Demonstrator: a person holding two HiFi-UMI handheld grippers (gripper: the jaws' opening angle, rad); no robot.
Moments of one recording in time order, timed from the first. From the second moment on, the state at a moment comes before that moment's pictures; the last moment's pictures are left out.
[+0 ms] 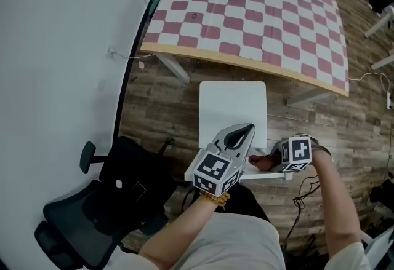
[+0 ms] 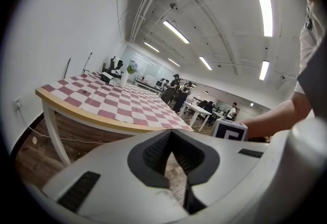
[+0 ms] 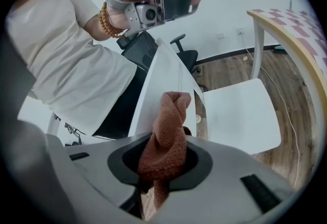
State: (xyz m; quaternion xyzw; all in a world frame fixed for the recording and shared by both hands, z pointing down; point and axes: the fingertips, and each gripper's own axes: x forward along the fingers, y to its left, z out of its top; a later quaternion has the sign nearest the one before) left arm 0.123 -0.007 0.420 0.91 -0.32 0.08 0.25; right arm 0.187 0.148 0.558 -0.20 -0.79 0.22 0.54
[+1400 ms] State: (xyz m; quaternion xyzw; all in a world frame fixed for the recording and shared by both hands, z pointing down) left arm 0.054 0.022 0.276 0.92 -0.37 0.04 0.15; right arm 0.106 0.054 0.295 0.38 -0.91 0.12 0.14
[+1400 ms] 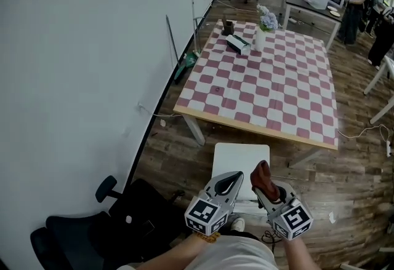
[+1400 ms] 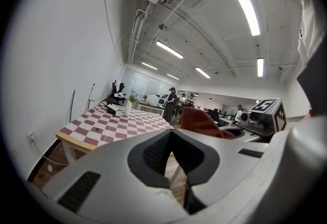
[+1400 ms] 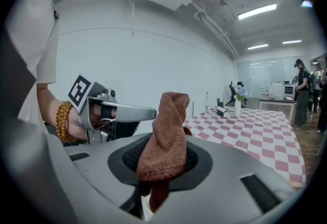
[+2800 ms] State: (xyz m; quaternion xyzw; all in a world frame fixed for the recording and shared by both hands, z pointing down) left arm 0.039 0.078 0.222 0.93 -0.35 -0.01 0.12; right arm 0.086 0.101 0.217 0.43 -0.90 0.06 0.04
